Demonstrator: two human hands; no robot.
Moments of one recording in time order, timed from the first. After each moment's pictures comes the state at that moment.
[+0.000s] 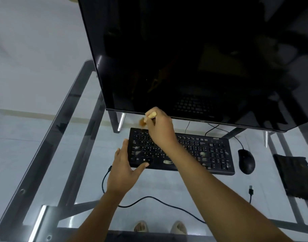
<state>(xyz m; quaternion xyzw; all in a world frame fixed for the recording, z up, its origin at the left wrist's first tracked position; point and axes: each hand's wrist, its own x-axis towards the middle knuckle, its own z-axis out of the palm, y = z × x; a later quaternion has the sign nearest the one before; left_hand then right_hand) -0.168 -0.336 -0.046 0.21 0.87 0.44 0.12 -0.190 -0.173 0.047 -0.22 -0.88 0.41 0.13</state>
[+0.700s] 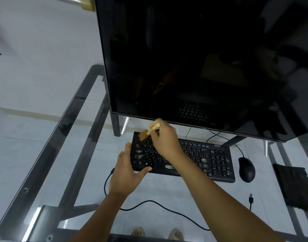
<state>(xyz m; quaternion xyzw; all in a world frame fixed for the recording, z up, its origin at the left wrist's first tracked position) -0.169 -0.336 -0.041 0.19 0.86 0.44 0.14 -0.173 -0.177 0.053 -0.21 -0.89 0.39 0.09</state>
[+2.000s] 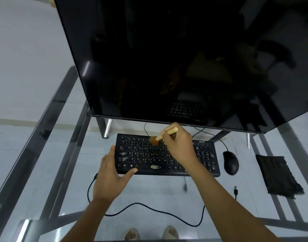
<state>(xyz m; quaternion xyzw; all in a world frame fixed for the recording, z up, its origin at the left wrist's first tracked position) -0.171 -0.335 -0.046 0.19 0.87 0.44 0.15 -0.116 -0.117 0.056 -0.26 -0.87 0.37 0.17</state>
